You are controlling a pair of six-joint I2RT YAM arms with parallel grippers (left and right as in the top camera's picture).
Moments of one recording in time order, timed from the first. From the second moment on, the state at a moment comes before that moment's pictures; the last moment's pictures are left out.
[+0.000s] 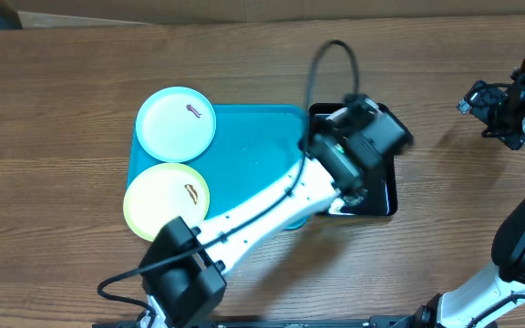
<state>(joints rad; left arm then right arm) -0.97 1.95 1.76 -0.91 -0.79 -0.21 -0.37 1.89 1.50 -0.77 -0.05 0.33</state>
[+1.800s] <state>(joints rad) -0.28 1.95 1.76 -0.91 0.44 -0.34 -0.37 1.89 1.50 -0.77 -0.05 0.33</state>
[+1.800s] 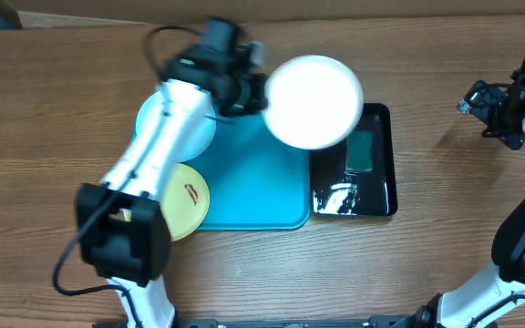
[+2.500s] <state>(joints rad) 0.71 1.95 1.76 -1.17 0.47 -0.35 -0.37 1.89 1.50 -0.77 -0.05 0.33</state>
